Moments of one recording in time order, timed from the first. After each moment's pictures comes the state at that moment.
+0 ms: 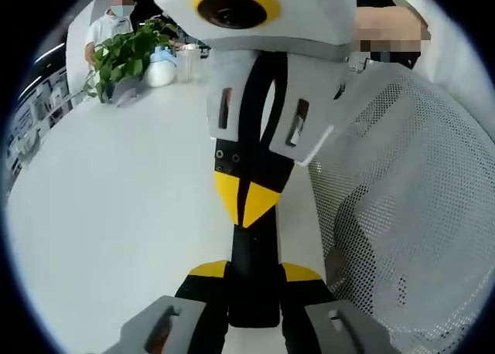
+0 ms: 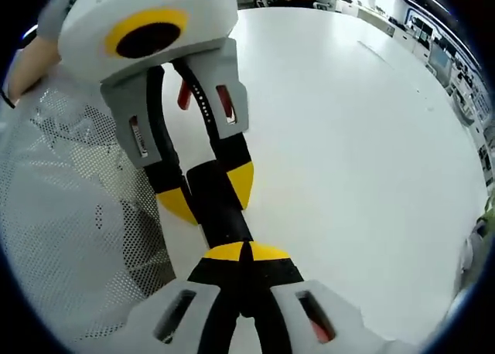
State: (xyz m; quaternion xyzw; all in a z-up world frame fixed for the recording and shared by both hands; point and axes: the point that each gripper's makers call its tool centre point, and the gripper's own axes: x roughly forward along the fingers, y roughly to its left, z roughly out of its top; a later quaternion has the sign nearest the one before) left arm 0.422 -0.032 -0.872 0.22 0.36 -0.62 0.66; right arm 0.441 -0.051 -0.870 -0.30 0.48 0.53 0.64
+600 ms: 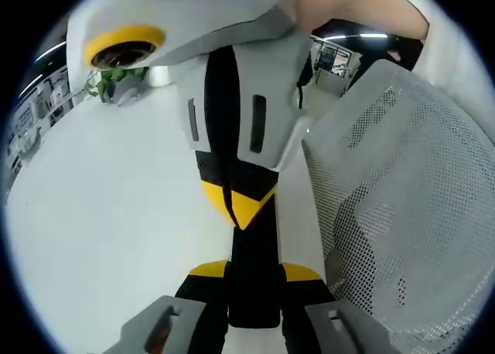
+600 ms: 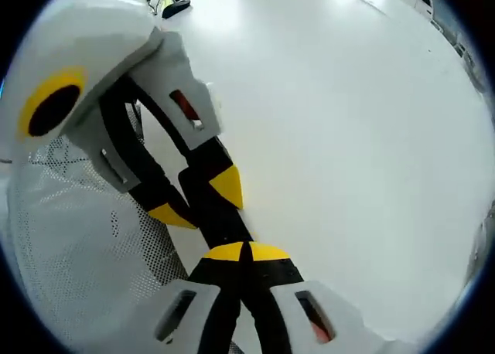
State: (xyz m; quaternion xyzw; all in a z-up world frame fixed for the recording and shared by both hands) left arm 0.422 -0.033 -0.872 0.22 0.36 -0.62 0.66; right arm 0.445 -0.053 -0.877 -0.28 0.59 0.50 0.58
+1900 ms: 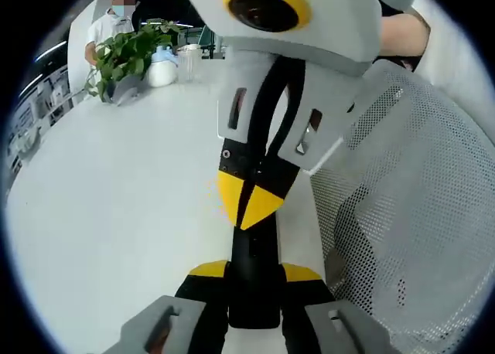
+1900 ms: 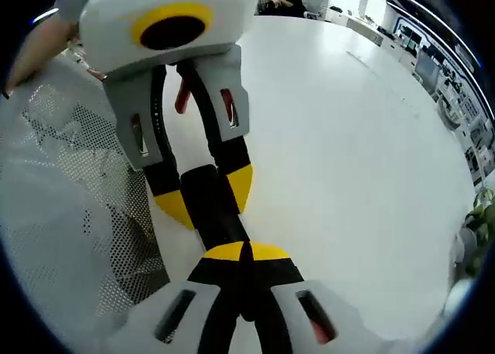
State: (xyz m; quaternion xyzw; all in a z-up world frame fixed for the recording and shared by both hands) left arm 0.422 -0.034 -0.873 0.22 0.36 -0.62 0.66; right arm 0.436 -0.051 -0.867 -0.30 0.41 0.50 0.70
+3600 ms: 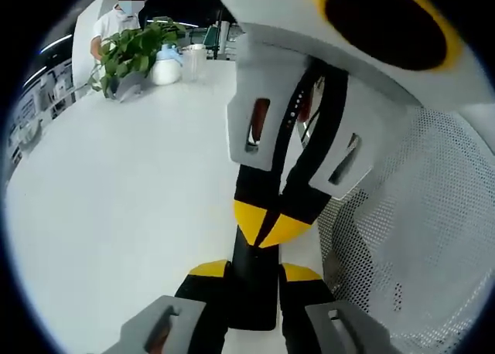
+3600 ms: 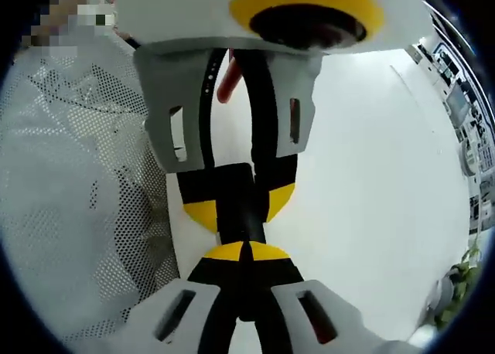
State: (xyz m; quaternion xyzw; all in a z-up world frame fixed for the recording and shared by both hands) left arm 0.421 -0.034 -0.872 0.20 0.37 -0.62 0.66; right arm 0.423 -0.037 -0.871 -0.41 0.43 0.54 0.60
